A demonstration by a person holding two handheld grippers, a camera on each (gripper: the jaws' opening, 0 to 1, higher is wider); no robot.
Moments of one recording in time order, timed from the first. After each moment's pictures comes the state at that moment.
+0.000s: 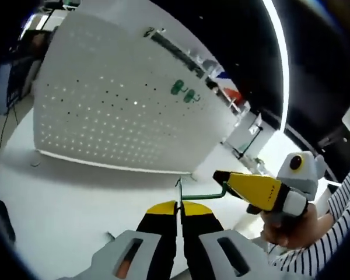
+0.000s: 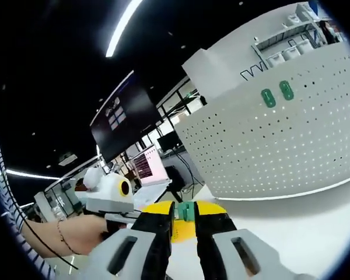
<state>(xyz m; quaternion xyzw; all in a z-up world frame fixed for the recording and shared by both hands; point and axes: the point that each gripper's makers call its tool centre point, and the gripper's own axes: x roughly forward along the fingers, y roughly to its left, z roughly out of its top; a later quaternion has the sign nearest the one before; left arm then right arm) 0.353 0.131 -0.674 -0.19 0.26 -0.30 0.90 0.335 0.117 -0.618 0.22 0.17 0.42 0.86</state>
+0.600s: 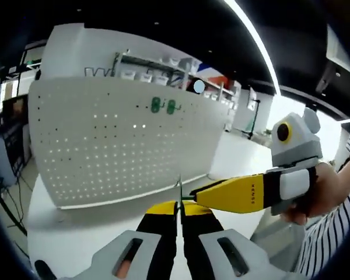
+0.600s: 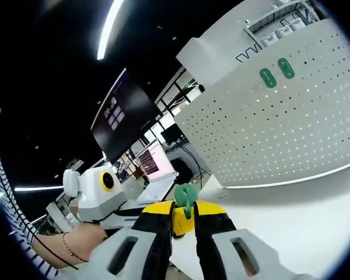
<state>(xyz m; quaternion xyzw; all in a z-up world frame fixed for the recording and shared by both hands) 0.357 0.123 -0.651 -0.03 0.18 -0.31 0.93 0.339 0.129 -0.624 0.25 0.20 0.42 0.85</state>
